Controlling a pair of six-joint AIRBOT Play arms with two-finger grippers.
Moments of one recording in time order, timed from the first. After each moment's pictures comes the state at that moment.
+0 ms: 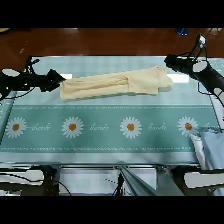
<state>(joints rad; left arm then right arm) 0.21 -1.58 1.16 0.70 -0.86 -1.27 -0.06 -1.58 1.25 -0.92 0.32 1.36</state>
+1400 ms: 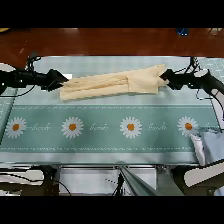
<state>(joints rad) 0.21 -1.58 1.23 0.69 -1.11 -1.16 -0.16 -1.76 1.25 -0.80 0.64 1.42</state>
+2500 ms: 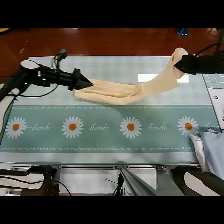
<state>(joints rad) -0.08 -1.57 1.23 0.44 -1.23 -1.14 -0.10 -1.12 1.25 -1.06 1.05 1.35</state>
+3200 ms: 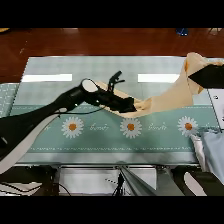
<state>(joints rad) -0.68 -1.63 1.21 0.41 -0.89 -1.28 -0.10 -0.83 1.25 -1.13 1.34 1.43</state>
